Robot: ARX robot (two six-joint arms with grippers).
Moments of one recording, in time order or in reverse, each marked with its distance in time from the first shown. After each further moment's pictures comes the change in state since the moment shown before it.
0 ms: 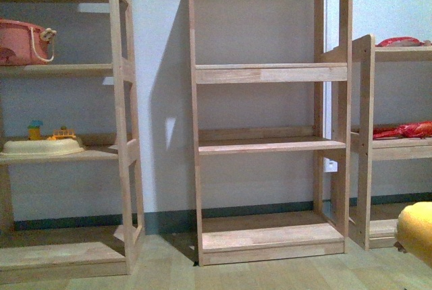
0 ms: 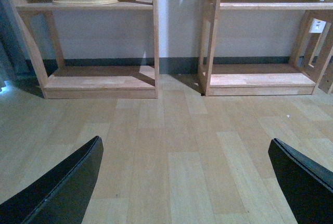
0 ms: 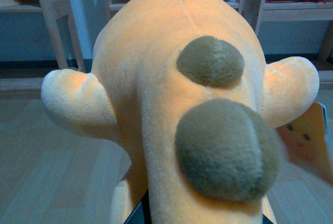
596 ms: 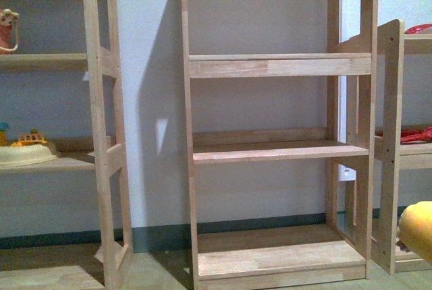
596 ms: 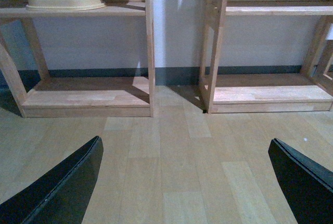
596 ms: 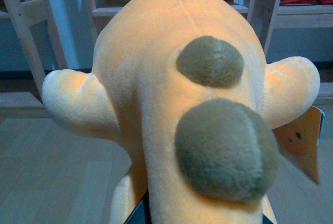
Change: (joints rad) left arm 0.000 0.000 0.000 0.000 0.000 0.000; right arm 0.000 0.000 0.000 0.000 0.003 0.000
